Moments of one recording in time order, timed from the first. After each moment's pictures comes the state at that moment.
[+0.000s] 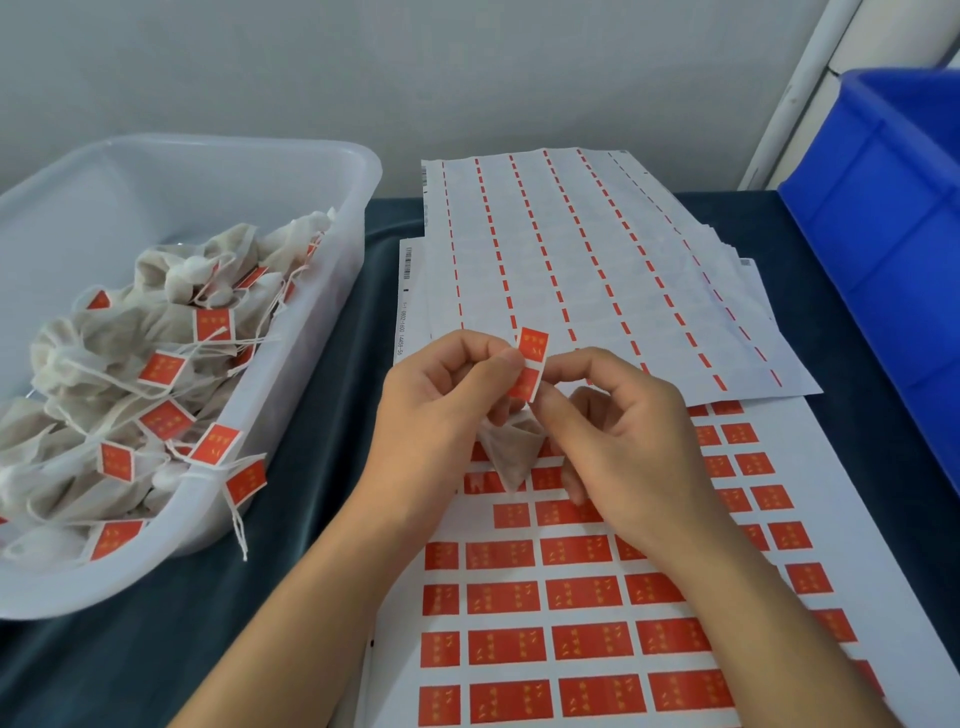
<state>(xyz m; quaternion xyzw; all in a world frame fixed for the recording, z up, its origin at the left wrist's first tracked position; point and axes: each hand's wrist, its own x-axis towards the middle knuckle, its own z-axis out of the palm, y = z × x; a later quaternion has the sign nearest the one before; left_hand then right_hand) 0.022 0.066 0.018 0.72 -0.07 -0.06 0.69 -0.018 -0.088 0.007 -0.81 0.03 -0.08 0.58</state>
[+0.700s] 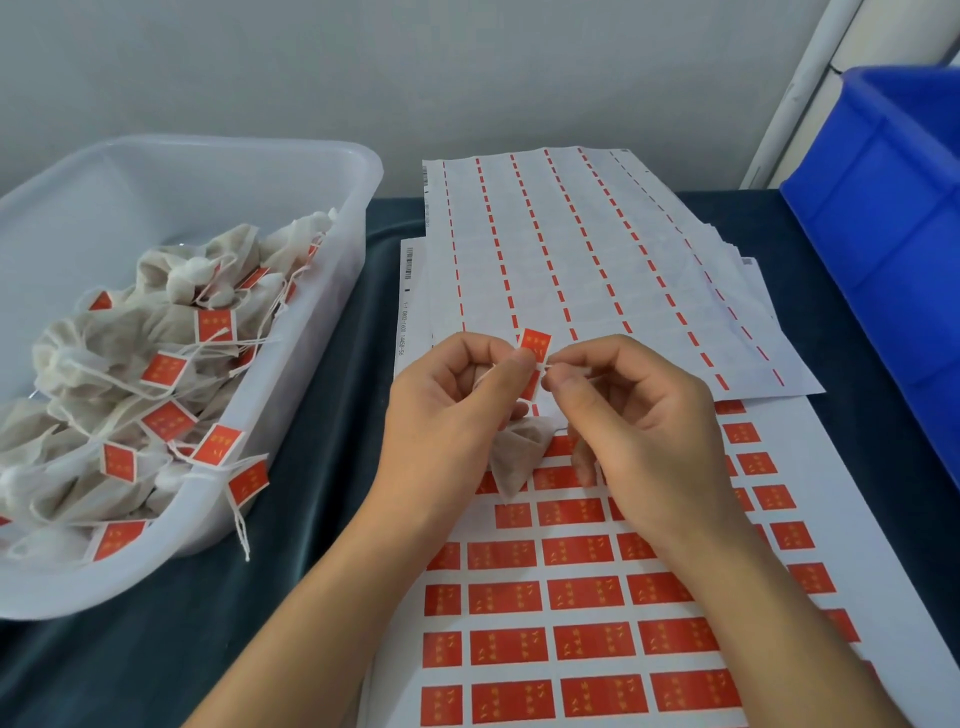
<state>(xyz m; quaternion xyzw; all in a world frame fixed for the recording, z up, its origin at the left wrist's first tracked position) 0.017 0.056 0.017 0.73 -0.04 -0.04 0.69 -0.018 -0.093 0.008 -0.77 0.01 -0.14 0.62</state>
